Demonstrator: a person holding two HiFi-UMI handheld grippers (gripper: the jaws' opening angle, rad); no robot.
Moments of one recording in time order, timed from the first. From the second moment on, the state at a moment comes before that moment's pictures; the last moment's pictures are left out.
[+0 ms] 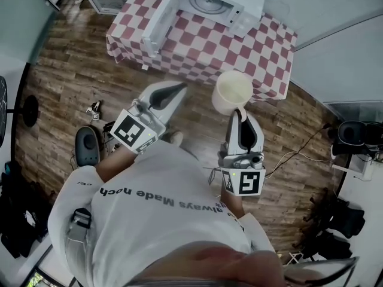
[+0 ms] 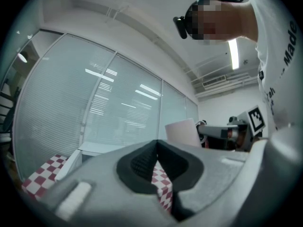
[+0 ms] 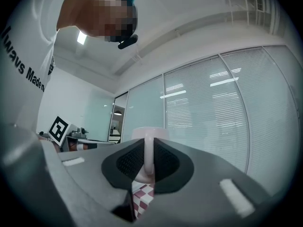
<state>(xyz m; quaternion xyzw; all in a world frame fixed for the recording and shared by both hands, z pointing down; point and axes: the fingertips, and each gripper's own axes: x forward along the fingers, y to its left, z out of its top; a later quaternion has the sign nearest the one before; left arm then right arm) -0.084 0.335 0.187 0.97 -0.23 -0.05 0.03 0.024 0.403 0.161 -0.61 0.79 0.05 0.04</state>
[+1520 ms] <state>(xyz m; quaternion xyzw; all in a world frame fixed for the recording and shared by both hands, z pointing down) -0.117 0.066 0.194 0.97 -0.21 -0.07 0.06 -0.019 0.124 0.166 -0.60 0.80 0.05 0.01</state>
